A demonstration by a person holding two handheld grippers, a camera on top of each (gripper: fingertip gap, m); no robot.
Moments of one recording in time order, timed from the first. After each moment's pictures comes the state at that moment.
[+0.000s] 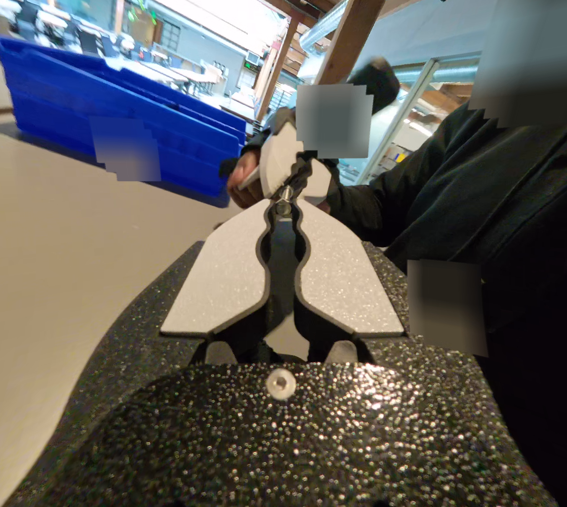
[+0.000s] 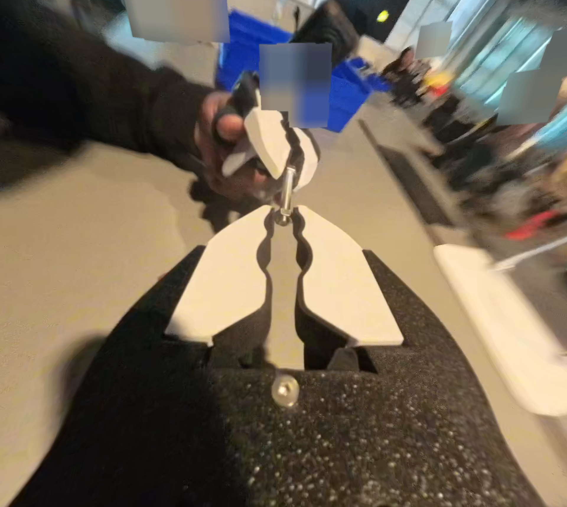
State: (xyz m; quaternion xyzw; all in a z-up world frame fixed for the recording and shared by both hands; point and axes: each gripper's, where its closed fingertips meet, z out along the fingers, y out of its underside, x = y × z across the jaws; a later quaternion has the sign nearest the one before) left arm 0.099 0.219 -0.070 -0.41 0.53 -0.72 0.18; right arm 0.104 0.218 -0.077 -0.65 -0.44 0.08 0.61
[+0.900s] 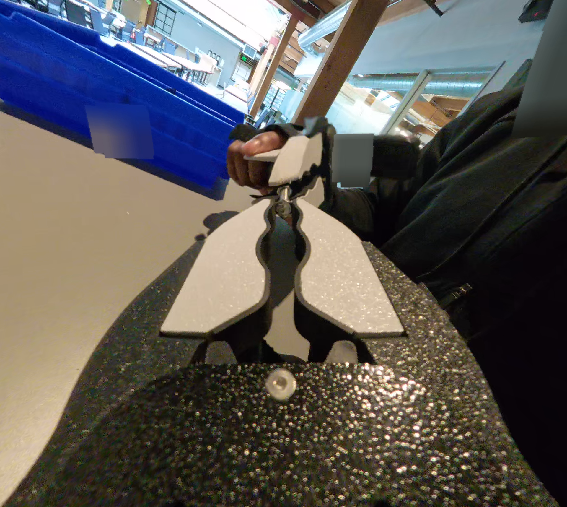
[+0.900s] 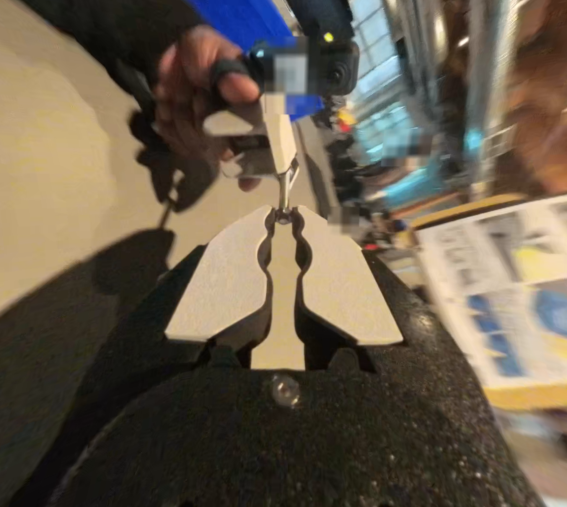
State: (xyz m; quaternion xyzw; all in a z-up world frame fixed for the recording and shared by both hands) left arm 0.101 0.220 -0.076 -0.43 0.51 -0.73 0.15; right arm 0.111 0.219 -0.079 -0.55 -0.52 -0.15 0.63
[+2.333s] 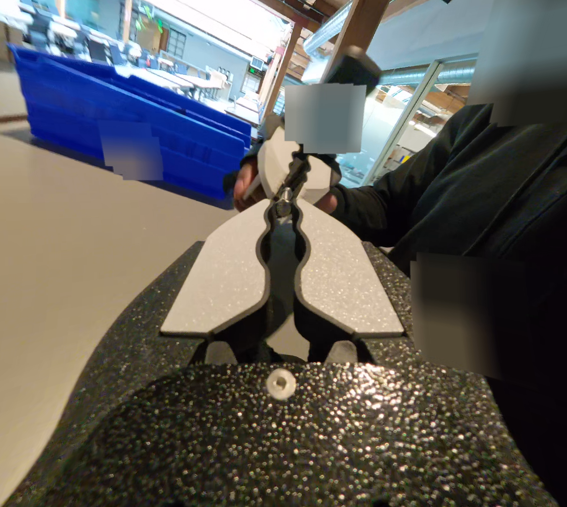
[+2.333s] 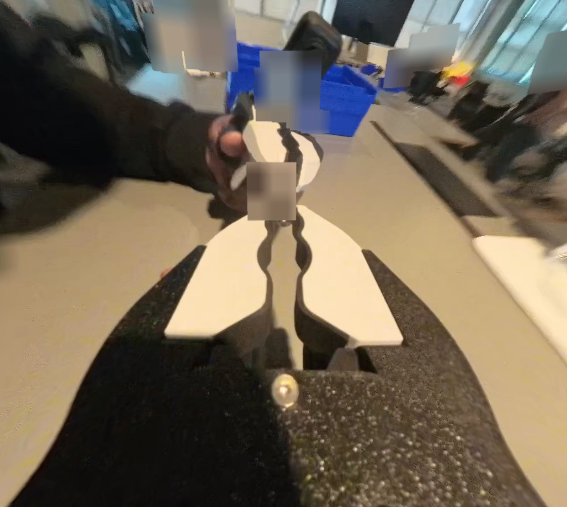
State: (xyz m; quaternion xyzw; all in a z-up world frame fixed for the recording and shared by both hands) left arm 0.099 0.223 -0.070 -0.41 0.53 -0.72 0.19; right arm 0.104 0.218 -0.075 -0.67 -0.39 0.17 0.61
